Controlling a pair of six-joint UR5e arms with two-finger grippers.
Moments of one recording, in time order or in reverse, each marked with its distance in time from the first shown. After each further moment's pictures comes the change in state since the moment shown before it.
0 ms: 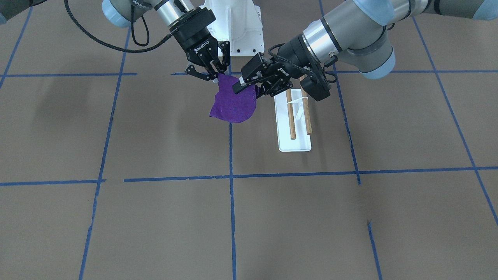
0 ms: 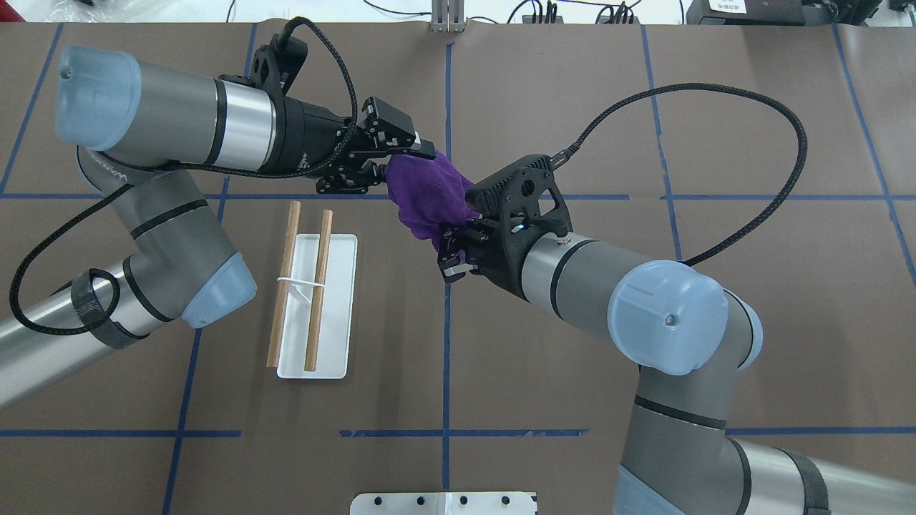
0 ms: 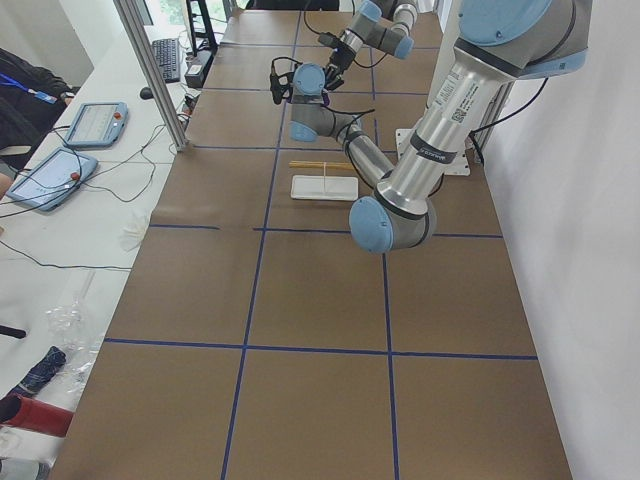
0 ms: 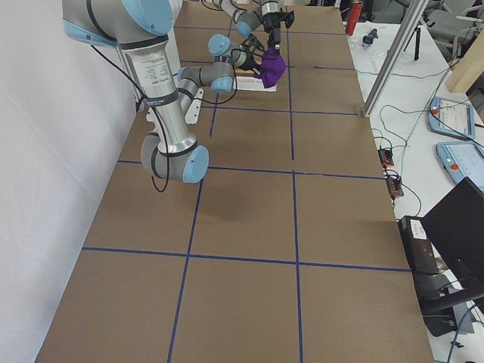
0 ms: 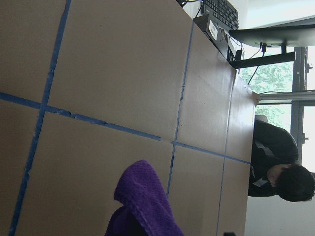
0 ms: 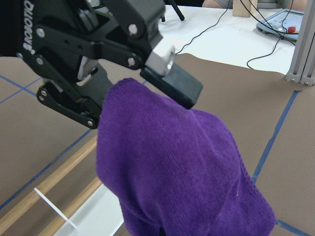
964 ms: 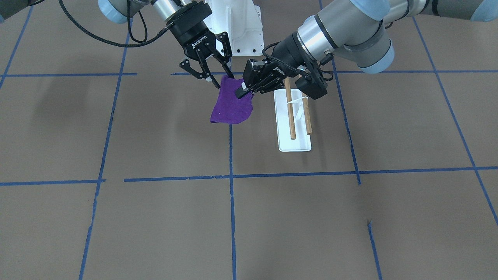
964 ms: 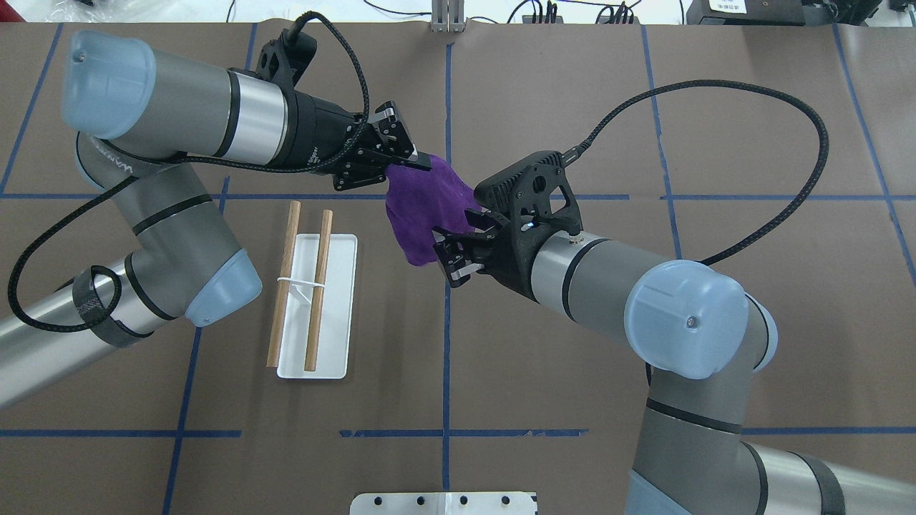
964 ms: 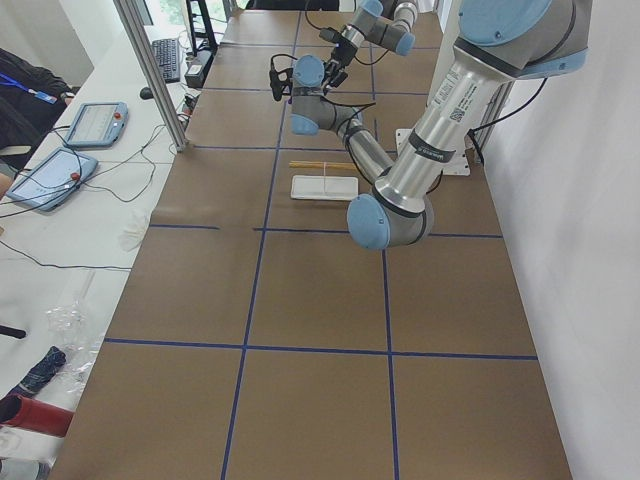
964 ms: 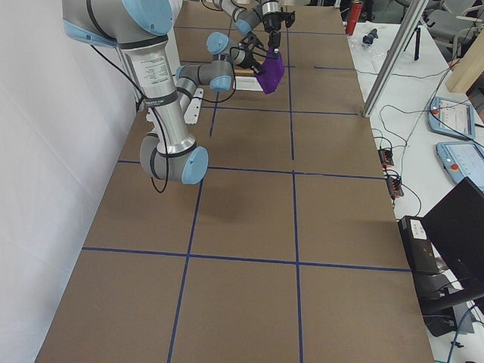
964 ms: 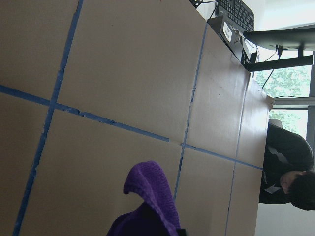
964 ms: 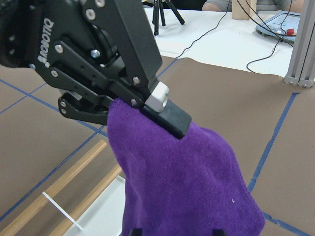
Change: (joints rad) left arm -0.001 -0.020 -0.019 0.090 -0.011 0.003; right arm 0.003 -0.015 0.048 -0.025 0.005 0.014
